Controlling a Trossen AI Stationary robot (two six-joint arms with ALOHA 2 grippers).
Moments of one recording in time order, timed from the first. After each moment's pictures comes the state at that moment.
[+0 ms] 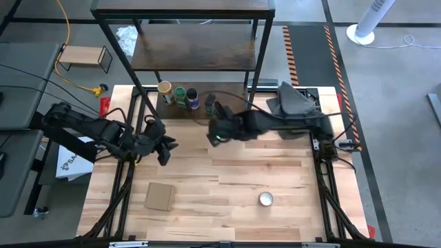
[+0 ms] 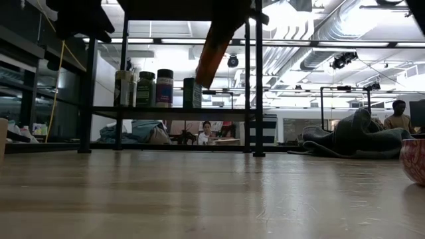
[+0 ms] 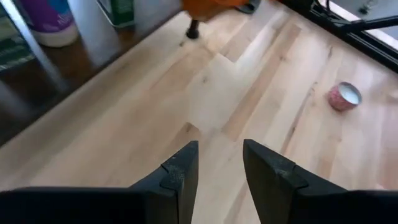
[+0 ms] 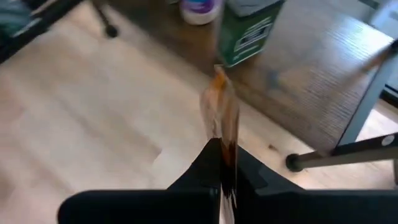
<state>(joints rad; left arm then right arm) -0.36 0.89 0.87 -0.79 -0.55 -0.82 0.07 2.02 2.09 -1.22 0.55 0.85</state>
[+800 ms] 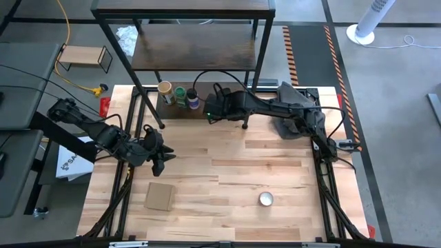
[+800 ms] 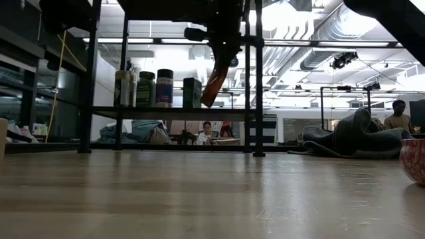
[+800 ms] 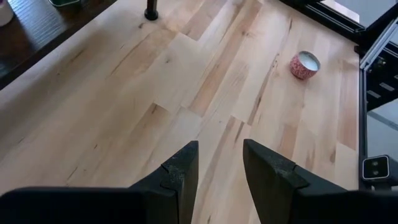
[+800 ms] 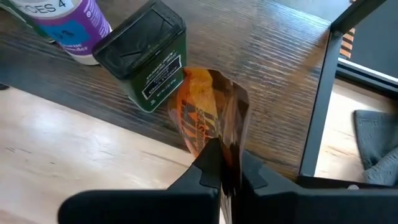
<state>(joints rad) -0.52 0.88 0.86 -0.78 -0.54 -0.85 -0.13 2.21 2.33 -1.41 0.54 0.99</state>
